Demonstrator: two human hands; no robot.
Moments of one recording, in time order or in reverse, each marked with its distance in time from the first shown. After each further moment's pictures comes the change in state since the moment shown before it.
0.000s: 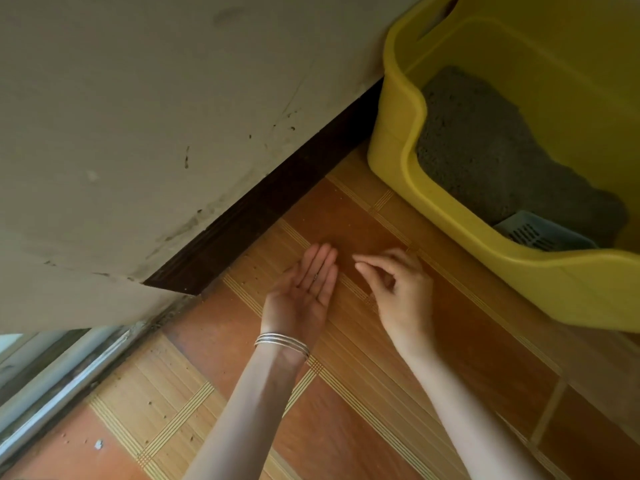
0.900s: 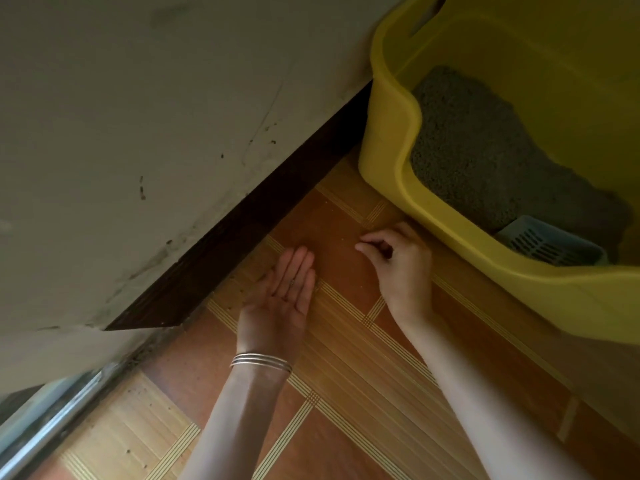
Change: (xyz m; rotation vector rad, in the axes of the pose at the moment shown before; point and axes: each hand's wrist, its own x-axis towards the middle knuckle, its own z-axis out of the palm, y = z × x) left_hand 0.017 0.016 0.001 0.025 0.005 0.041; right_hand 0.053 0.029 0.013 -0.128 0.097 0.029
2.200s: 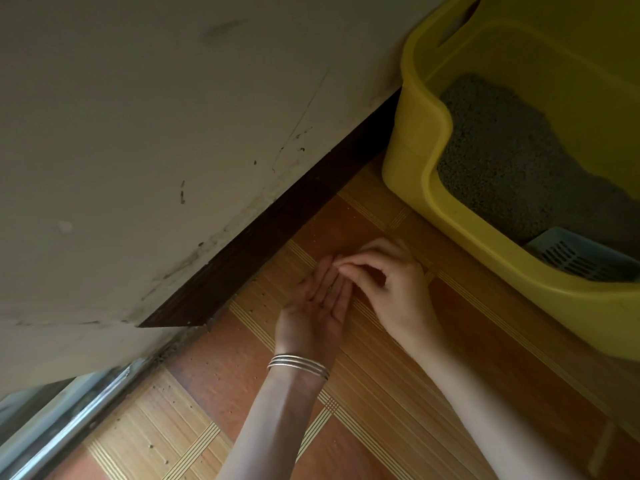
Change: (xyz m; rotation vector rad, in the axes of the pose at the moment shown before) left_hand -0.001 -0.014 0.011 -0.009 0.074 0.015; right_hand -0.011 -0.039 -0.002 0.240 -0.232 -0.167
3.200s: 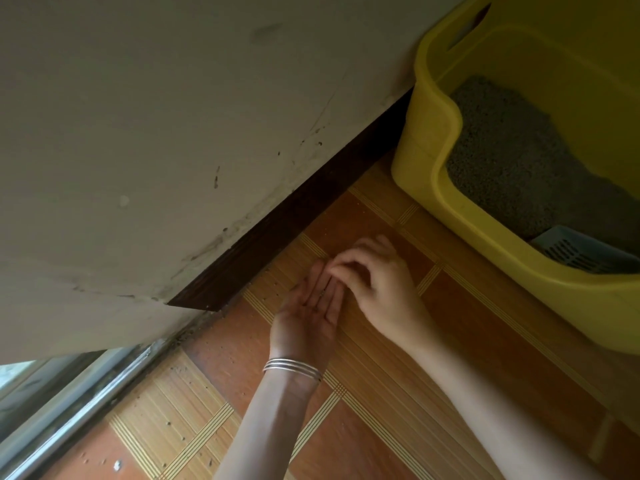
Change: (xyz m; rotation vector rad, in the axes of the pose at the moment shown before) left_hand -0.018 0.013 -0.016 -0.060 -0.006 0.017; right_hand 0.000 -0.016 0.011 -0.031 -0.141 -0.048
